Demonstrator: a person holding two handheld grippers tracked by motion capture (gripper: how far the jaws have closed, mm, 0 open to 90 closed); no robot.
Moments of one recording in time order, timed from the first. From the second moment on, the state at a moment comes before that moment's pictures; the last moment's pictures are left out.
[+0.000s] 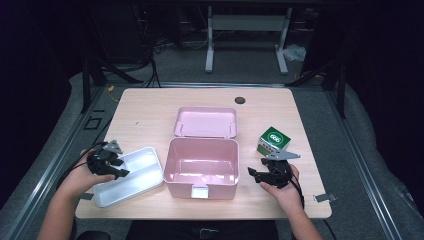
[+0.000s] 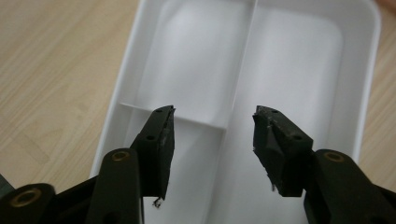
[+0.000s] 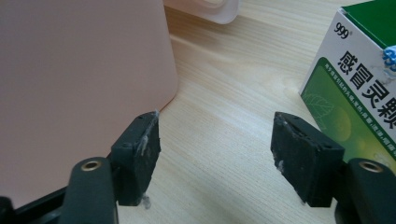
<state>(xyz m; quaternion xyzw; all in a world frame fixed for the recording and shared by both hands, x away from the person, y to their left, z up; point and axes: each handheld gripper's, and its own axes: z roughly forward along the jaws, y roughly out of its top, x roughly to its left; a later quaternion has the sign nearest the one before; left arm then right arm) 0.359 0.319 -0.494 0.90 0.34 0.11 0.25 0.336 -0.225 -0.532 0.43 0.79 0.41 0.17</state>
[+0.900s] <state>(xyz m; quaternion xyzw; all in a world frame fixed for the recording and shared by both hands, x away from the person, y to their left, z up) 0.351 0.343 -0.508 0.85 0.42 0.10 0.31 0.383 -0.221 -0.459 0.37 0.89 0.25 0.14</state>
